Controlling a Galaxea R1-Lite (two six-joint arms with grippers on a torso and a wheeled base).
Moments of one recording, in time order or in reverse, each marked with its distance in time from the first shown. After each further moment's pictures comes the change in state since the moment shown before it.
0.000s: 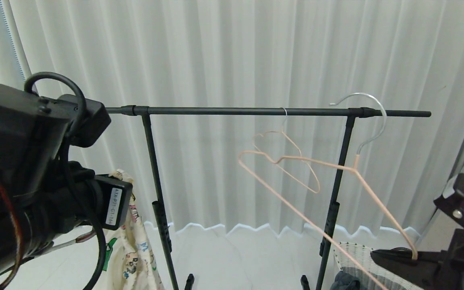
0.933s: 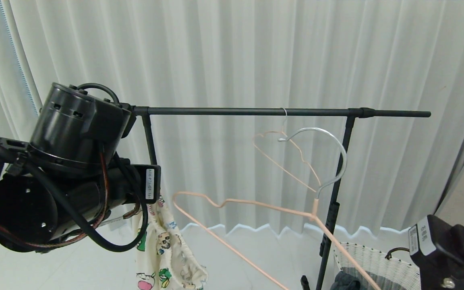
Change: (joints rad) left arm 0.117 0.141 -0.022 -0.116 -0.129 -0.136; right arm 0.146 0.064 0.053 -0.129 0.141 0.006
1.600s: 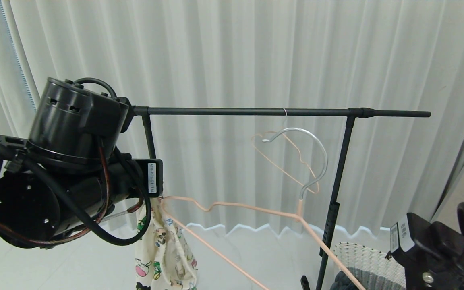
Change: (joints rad) left arm 0.001 0.002 0.001 -0.049 0.000 -0.011; right arm 0.001 0.046 -0.035 -0.006 0.052 0.028
